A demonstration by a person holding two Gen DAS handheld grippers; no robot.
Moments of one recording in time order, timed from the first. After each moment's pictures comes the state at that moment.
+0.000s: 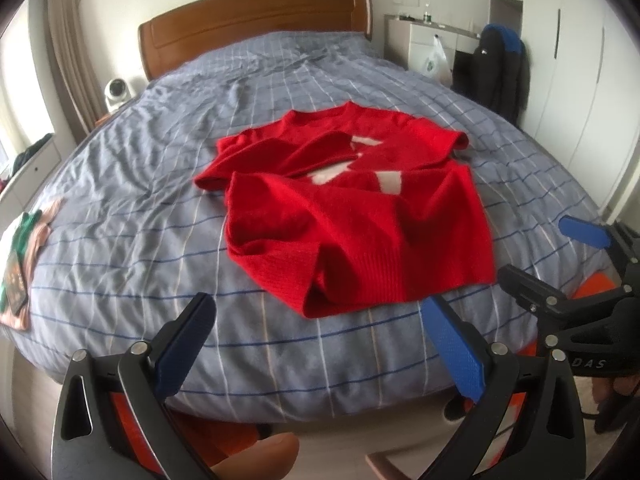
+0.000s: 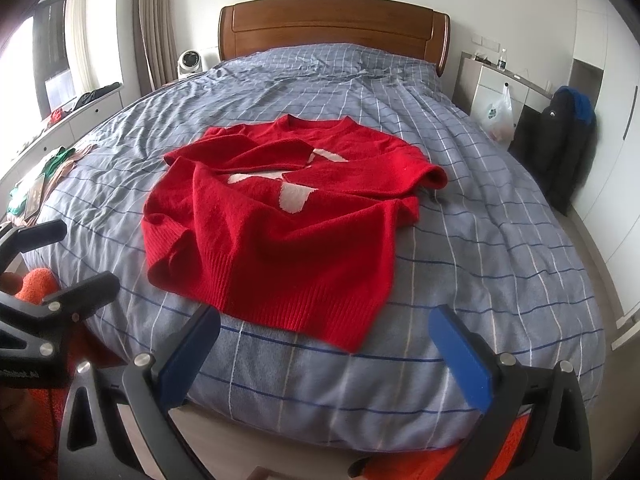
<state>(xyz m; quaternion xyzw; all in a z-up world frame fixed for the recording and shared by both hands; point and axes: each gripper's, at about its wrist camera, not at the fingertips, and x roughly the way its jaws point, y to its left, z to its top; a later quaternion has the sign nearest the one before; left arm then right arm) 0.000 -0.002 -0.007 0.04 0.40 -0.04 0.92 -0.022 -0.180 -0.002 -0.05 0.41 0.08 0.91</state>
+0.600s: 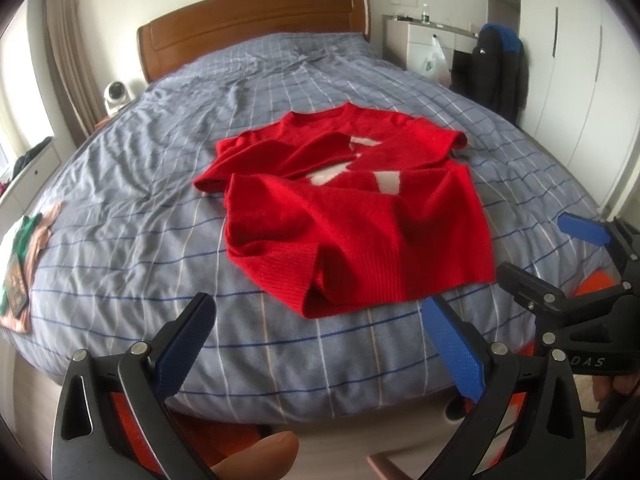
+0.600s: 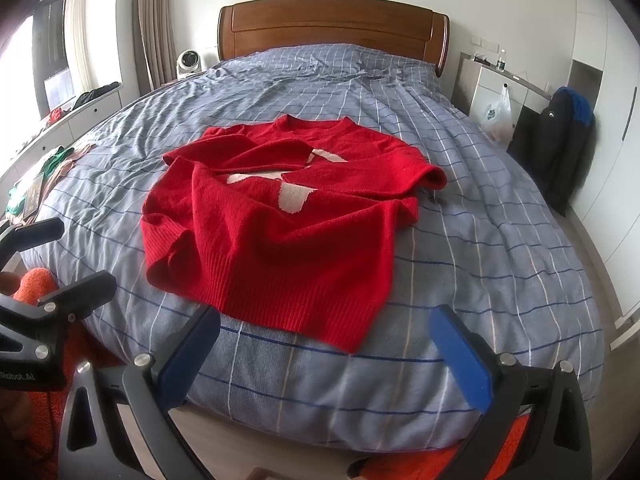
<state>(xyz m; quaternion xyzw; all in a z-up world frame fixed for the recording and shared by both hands) -0.003 -0.006 -0.005 0.05 0.39 -0.04 0.92 -0.022 -0.181 -0.001 -0.06 0.41 0.08 0.91</state>
